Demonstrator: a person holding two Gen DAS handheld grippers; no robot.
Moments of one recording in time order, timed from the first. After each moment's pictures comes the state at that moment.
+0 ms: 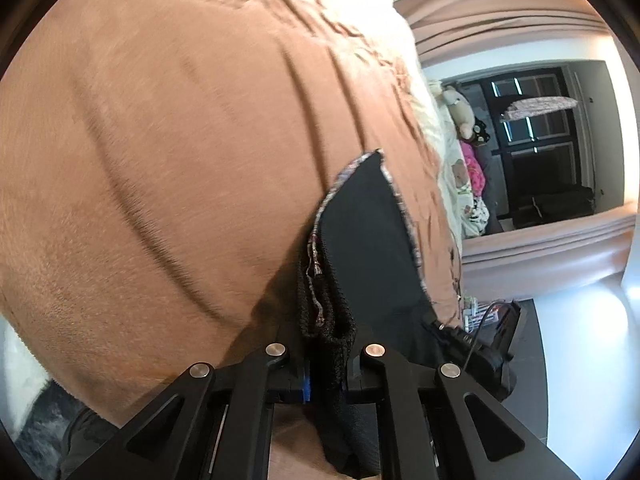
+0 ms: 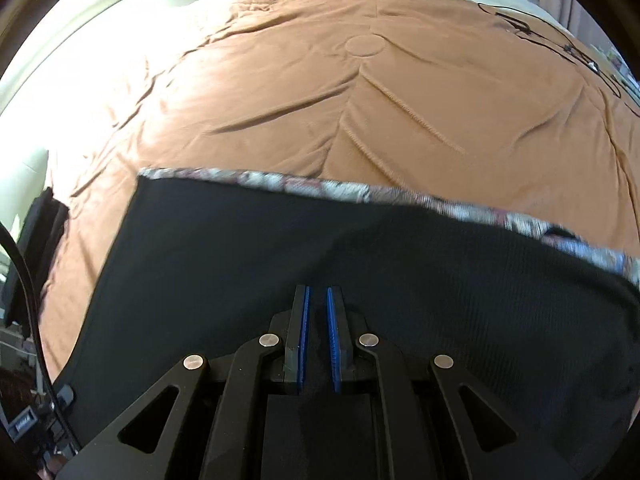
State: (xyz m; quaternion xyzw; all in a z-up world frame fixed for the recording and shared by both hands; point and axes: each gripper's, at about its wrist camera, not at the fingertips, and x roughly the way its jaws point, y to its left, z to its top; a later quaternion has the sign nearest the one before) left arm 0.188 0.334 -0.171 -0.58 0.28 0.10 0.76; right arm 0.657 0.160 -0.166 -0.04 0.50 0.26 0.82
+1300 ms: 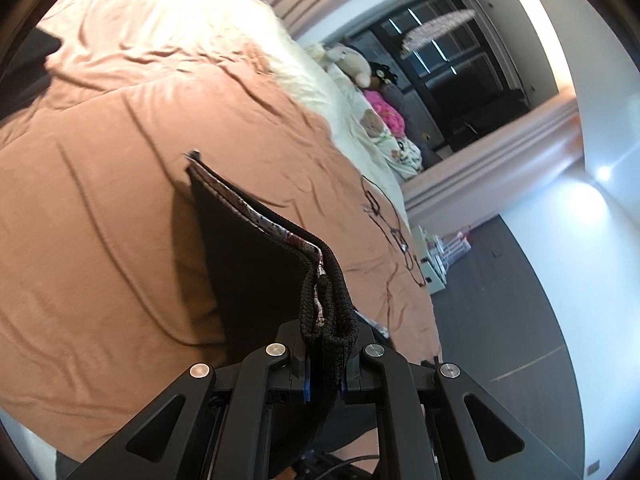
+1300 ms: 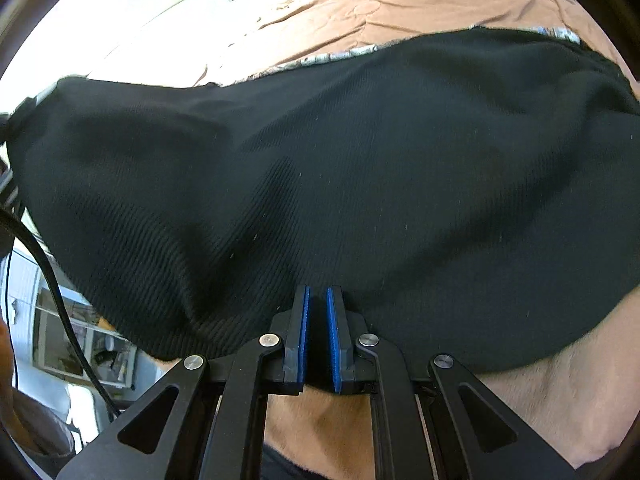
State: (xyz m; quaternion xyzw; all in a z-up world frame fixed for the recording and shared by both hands) left arm 0.302 0.255 -0.032 -0.44 0.29 -0.02 0.85; right arm 0.517 0.067 -0.187 0.05 0.51 0.31 0.80
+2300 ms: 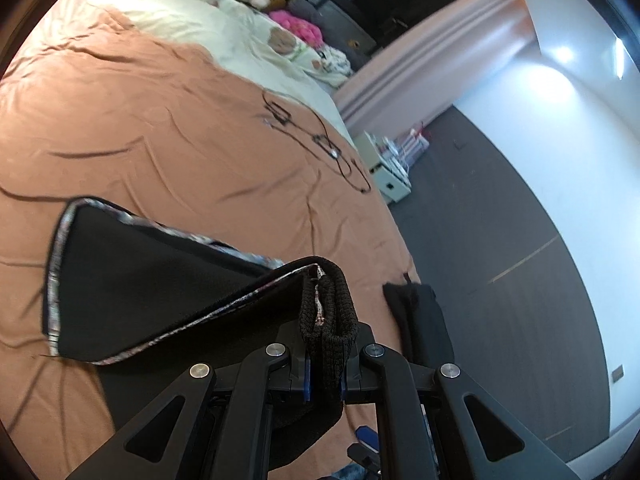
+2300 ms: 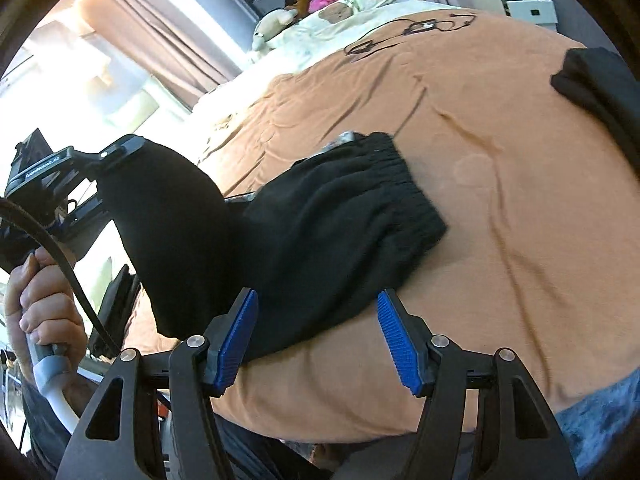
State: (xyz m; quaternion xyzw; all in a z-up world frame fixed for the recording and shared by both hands) left arm 0.426 0.064 -0.013 -0.33 0.37 -0.16 0.85; right arm 0.492 -0.170 -0.113 0.19 0.41 0.23 0.86
